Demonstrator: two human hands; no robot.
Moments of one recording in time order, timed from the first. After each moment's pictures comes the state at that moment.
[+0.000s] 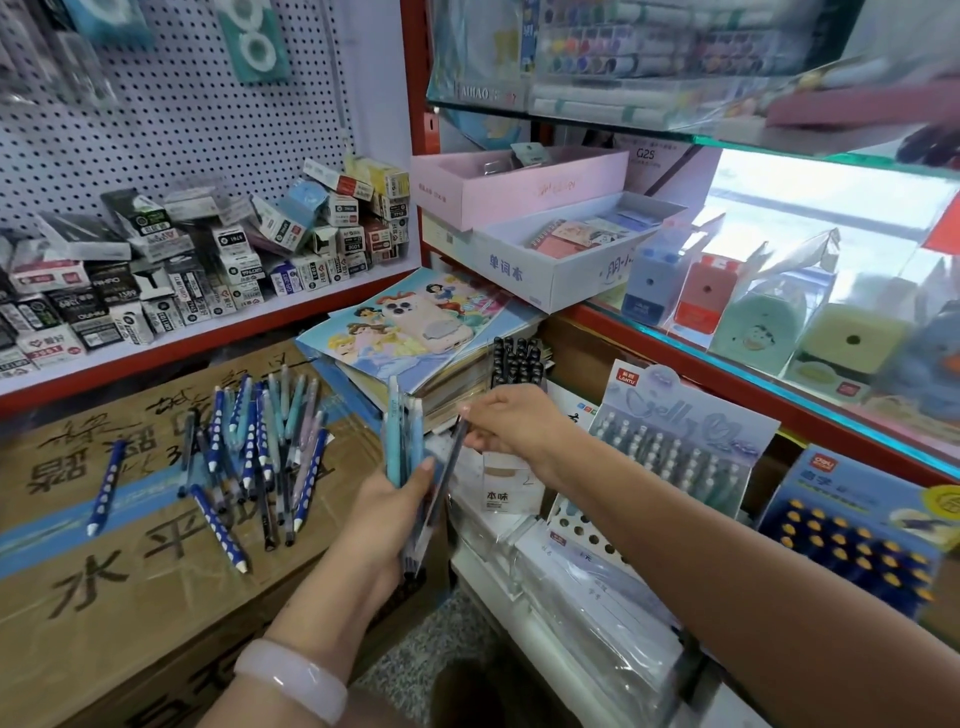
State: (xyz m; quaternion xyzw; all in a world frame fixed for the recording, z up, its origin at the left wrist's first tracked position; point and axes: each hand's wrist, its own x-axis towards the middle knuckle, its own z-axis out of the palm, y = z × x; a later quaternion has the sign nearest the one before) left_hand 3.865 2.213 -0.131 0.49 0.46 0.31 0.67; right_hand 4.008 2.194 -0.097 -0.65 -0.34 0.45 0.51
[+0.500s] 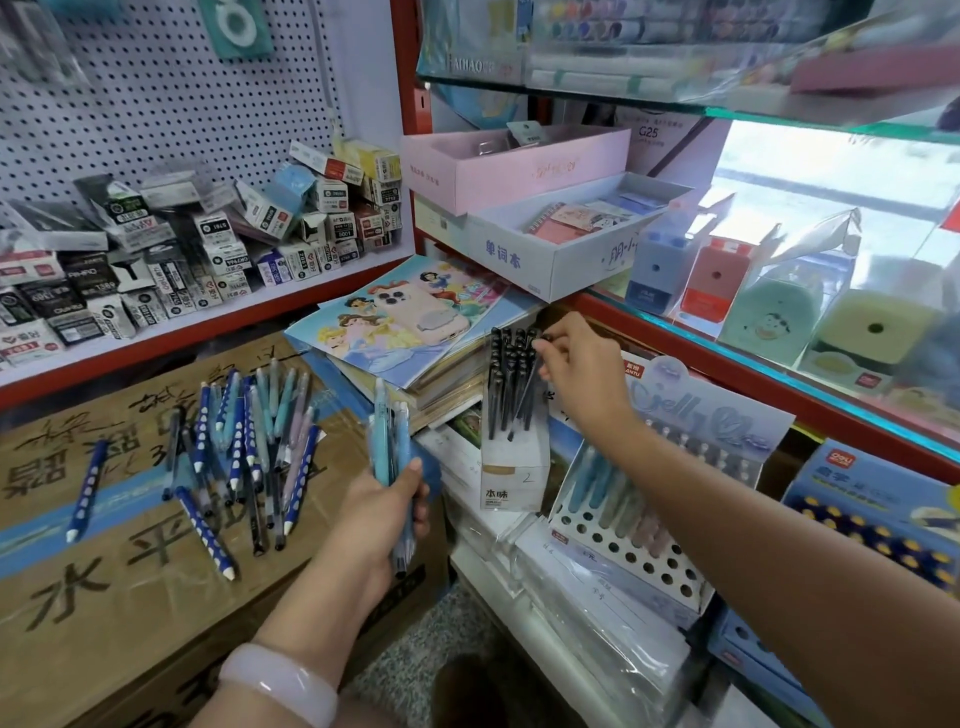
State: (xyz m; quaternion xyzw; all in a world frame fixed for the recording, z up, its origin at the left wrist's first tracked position) left_hand 3.871 2.227 -0.143 0.46 0.48 0.32 0.68; right_hand 4.077 2.208 -0.115 -0.77 -0.45 0.02 0.45
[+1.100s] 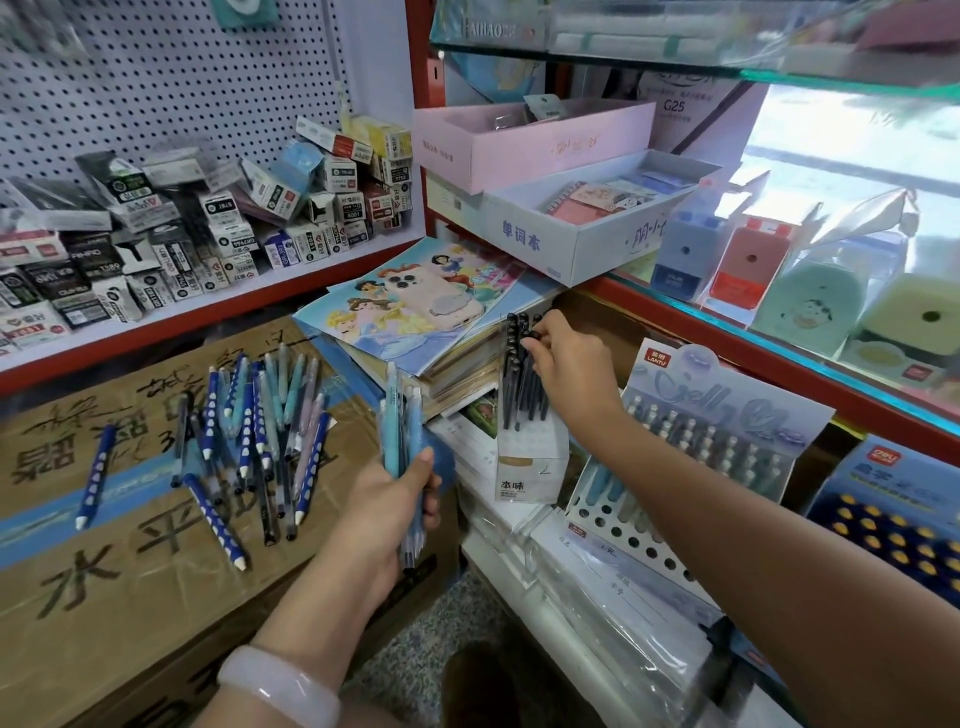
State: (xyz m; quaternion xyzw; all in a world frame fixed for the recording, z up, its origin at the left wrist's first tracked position) left_hand 3.866 2.233 -0.145 0.47 0.47 0.32 0.68; right_hand 4.068 2.231 -0.133 -0.78 -0.52 -0.05 0.35
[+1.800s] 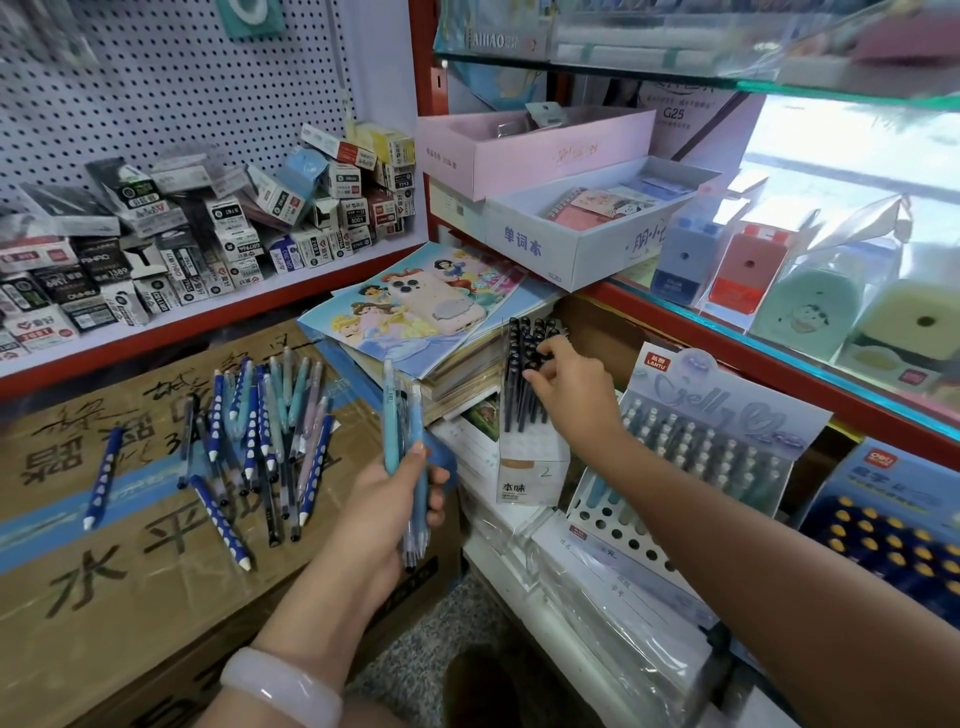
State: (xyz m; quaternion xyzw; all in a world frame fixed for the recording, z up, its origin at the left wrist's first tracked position) left_hand 3.863 2.231 -0.142 0.43 0.44 0.34 0.71; right_hand 4.063 2.223 -0.143 -0.82 -0.47 0.02 0.33
